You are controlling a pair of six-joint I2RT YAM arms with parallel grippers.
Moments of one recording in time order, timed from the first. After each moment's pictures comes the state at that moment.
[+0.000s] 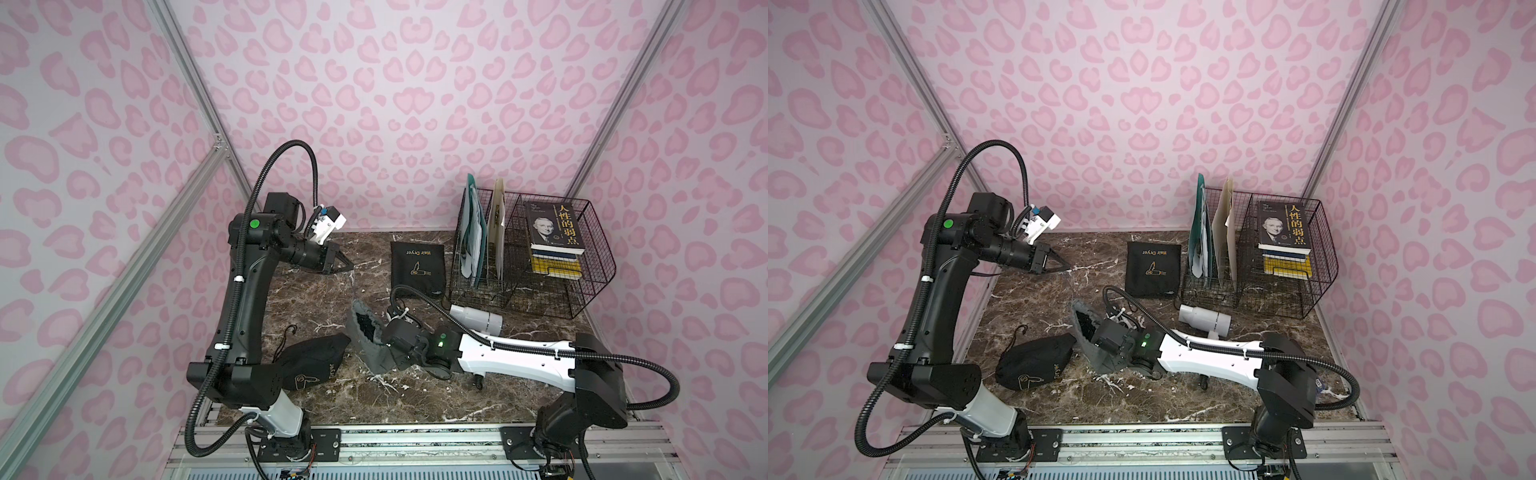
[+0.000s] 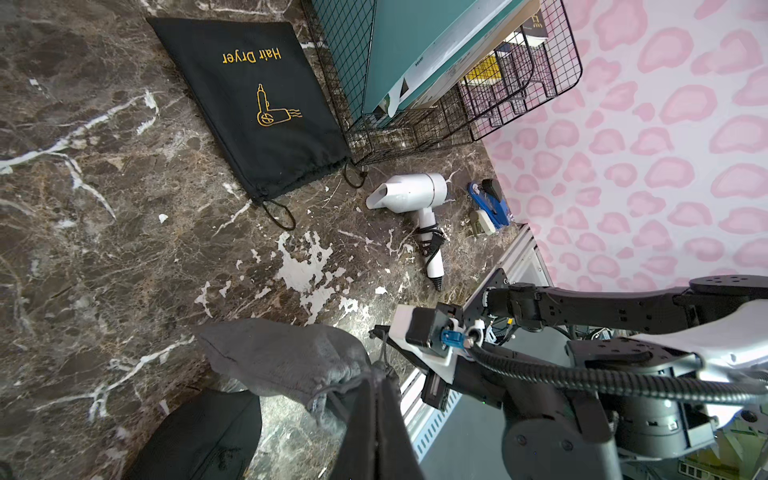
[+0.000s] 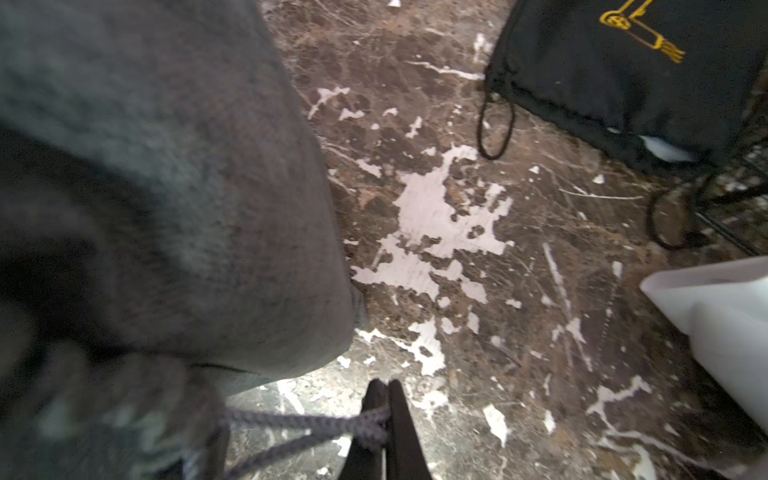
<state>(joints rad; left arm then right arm) -0.08 1.62 2.02 -1.56 0.77 0.18 1.18 1.67 1.24 -0.67 0.40 0.62</state>
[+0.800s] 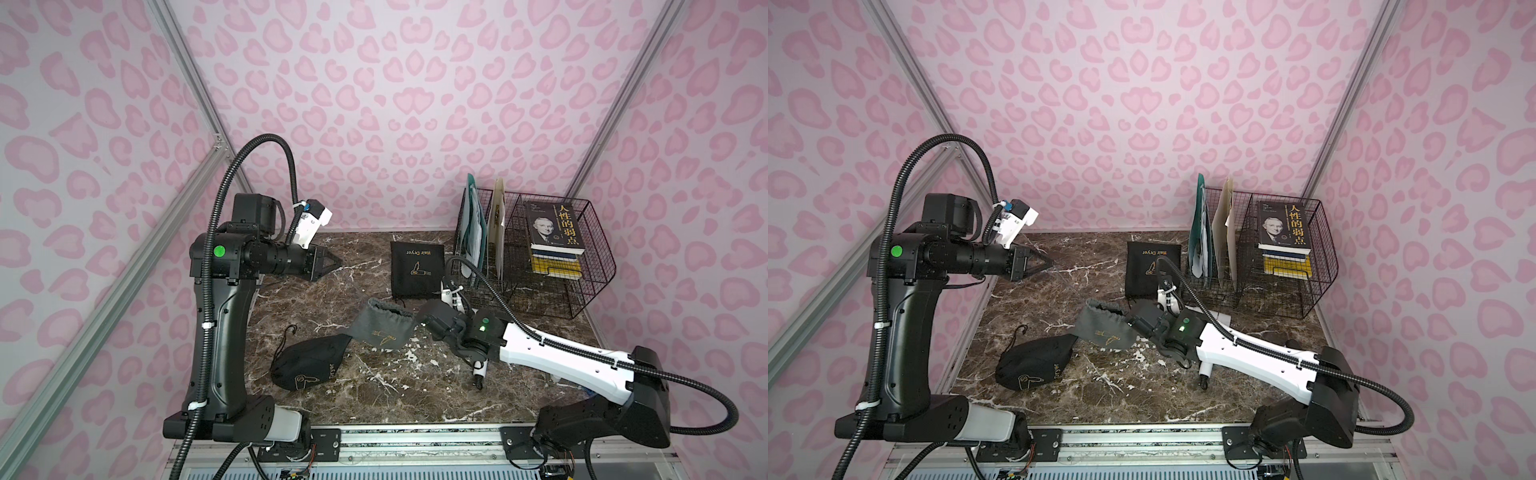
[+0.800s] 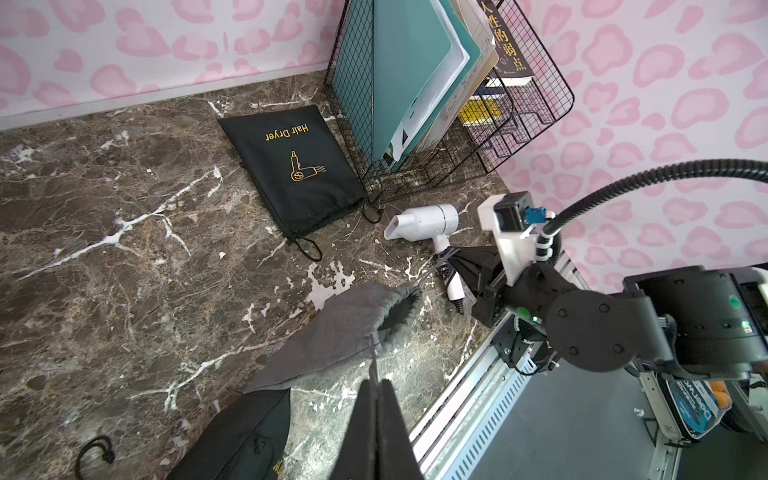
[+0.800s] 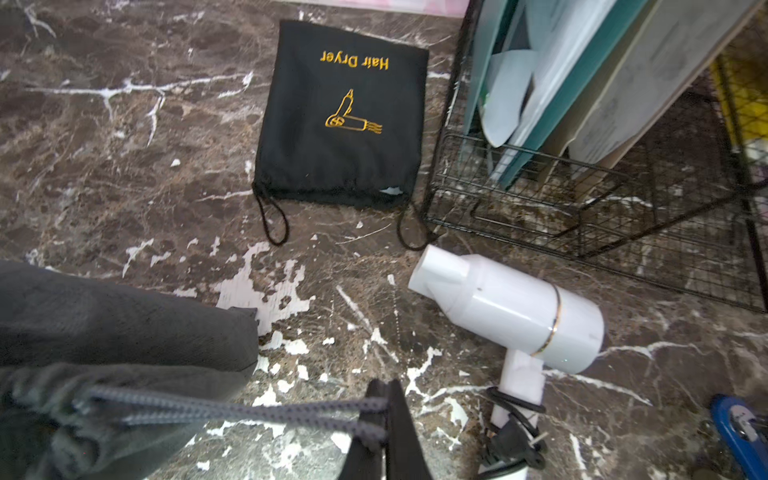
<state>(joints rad) -0.07 1.44 2.05 -1.52 0.68 0.15 1.03 1.39 1.18 -0.84 0.70 0.82</state>
